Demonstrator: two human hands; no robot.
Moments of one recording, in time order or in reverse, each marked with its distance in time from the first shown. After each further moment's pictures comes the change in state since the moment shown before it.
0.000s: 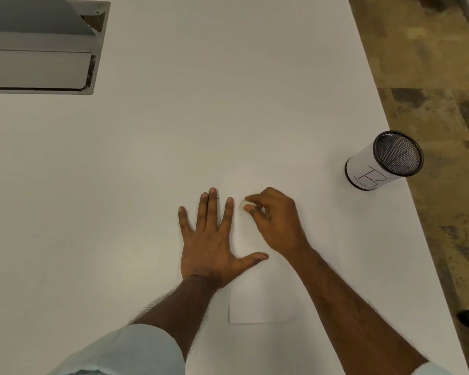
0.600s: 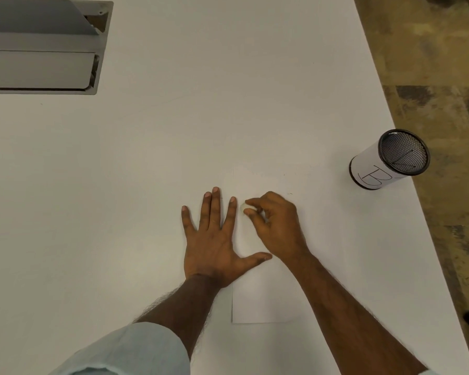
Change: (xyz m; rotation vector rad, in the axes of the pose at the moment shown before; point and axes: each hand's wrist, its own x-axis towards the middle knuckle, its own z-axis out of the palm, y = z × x) left_hand 0.000 0.001 -0.001 0.009 0.000 0.006; right_hand -0.008 -0.003 0.007 -0.034 0.015 -0.029
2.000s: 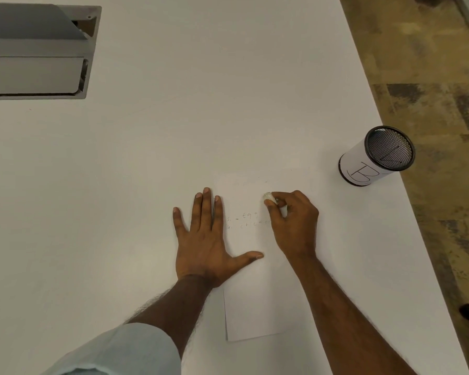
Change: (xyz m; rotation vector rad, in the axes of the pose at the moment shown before) left_hand 0.000 0.001 -0.002 0.013 -0.049 -0.019; right_hand -0.009 0.015 -0.023 0.024 0.346 0.207
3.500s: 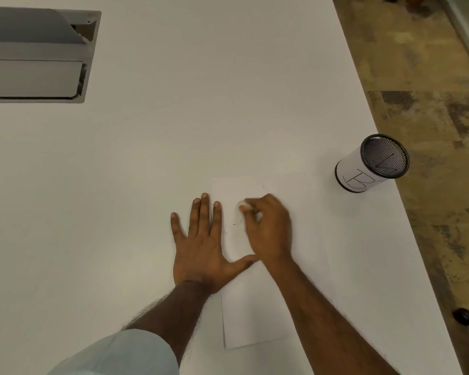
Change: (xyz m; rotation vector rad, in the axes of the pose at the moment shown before) left_hand 0.000 -0.001 0.002 0.017 0.020 0.011; right_hand -0.009 -0.028 0.026 -0.090 -0.149 0.000
